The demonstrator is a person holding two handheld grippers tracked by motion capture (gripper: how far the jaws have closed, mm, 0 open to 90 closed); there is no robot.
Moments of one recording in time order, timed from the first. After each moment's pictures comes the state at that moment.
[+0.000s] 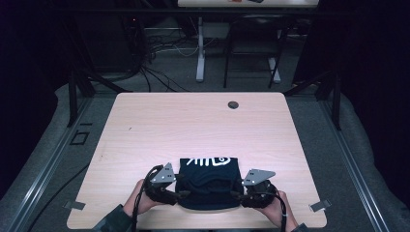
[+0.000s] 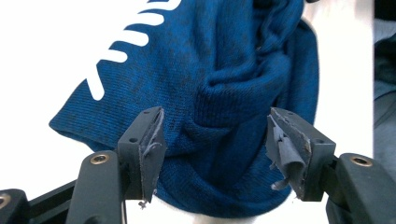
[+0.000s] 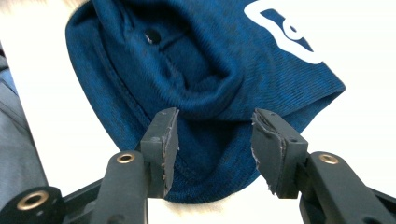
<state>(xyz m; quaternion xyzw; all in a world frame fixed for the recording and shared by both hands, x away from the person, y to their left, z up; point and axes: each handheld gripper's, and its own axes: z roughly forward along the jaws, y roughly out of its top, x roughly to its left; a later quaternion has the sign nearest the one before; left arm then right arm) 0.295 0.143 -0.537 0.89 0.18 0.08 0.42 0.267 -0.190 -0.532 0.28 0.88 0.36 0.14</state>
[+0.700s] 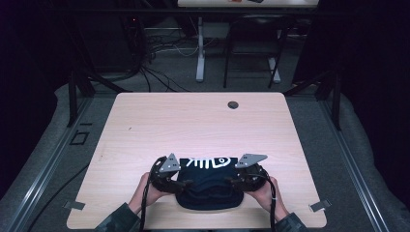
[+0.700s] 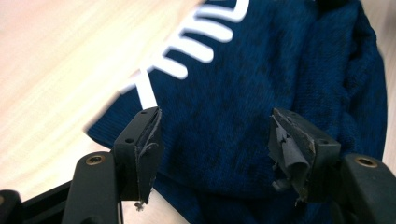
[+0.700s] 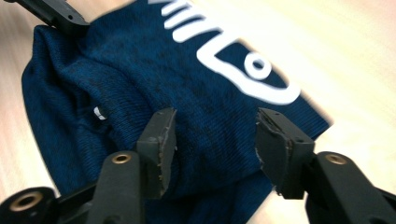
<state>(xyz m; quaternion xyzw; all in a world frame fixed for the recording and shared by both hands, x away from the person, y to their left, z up) 0.320 0.125 -0.546 0.89 0.23 0.11 0.39 0.309 -0.174 -0.532 0.31 0.87 0.37 0.13</state>
